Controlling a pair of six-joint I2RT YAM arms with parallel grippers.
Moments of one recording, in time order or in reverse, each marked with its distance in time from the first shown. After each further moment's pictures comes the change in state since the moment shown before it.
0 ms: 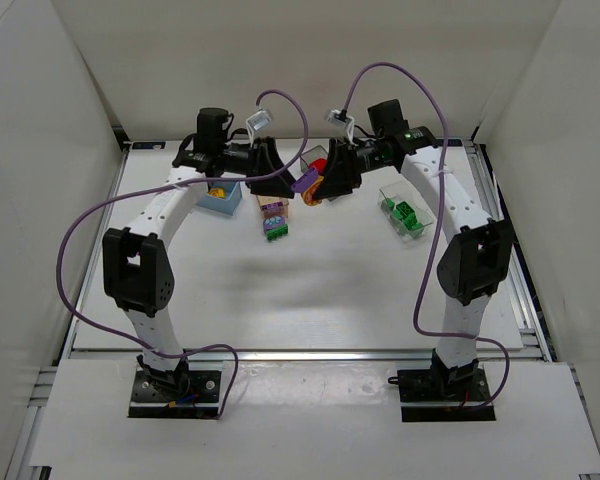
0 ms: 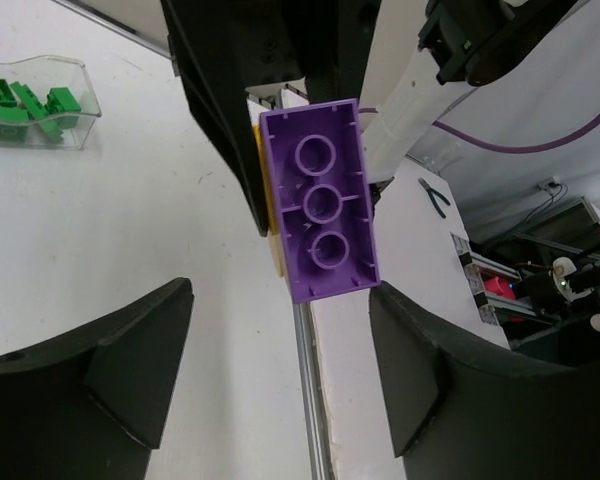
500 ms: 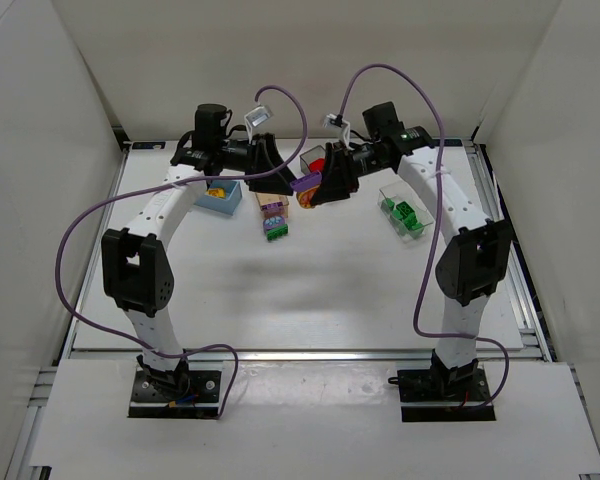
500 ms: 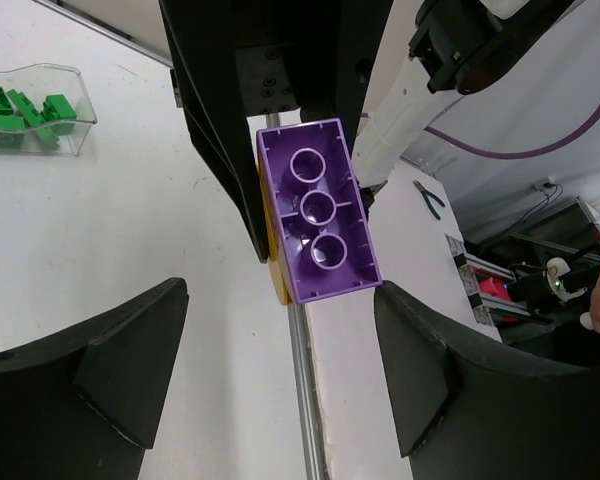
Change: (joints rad) left arm 0.004 0.000 0.033 0.001 0.017 -0.033; right arm 0.024 0.001 0.014 -0.084 0.021 -0.104
